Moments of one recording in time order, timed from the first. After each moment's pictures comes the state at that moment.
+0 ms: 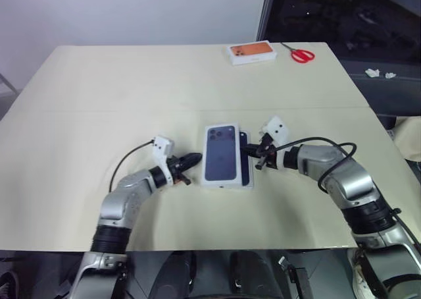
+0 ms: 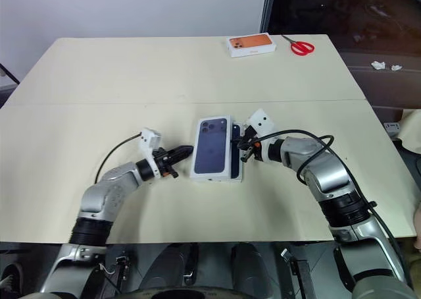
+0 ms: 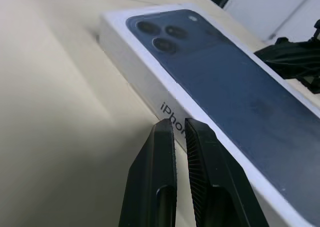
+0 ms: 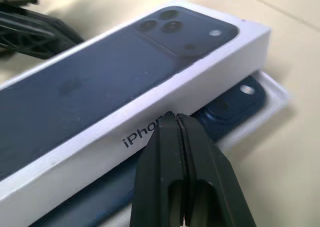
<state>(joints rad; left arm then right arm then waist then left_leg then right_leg) -0.34 0.24 -0.02 0.11 -0.46 0.50 -0.73 -0.51 -0.64 0.21 -0.07 0.39 0.67 0.68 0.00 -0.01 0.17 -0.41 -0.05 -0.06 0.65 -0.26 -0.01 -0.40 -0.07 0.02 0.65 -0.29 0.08</state>
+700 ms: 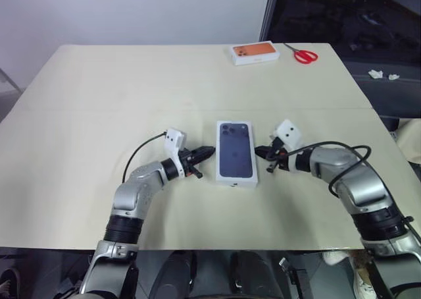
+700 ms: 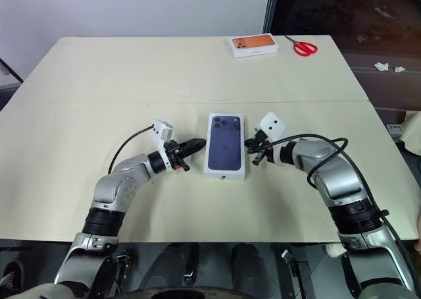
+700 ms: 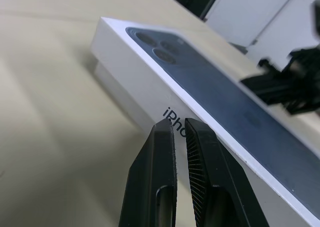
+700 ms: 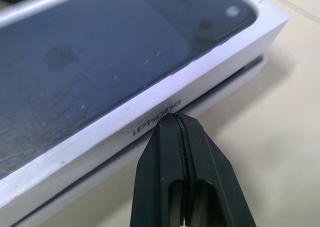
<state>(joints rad) -0.40 0.17 -0.02 0.07 -0.46 0.54 -0.74 -0.42 -0.67 0.14 -0.13 0.31 0.68 0.73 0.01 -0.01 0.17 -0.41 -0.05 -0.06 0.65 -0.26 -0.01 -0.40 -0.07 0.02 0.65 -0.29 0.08</state>
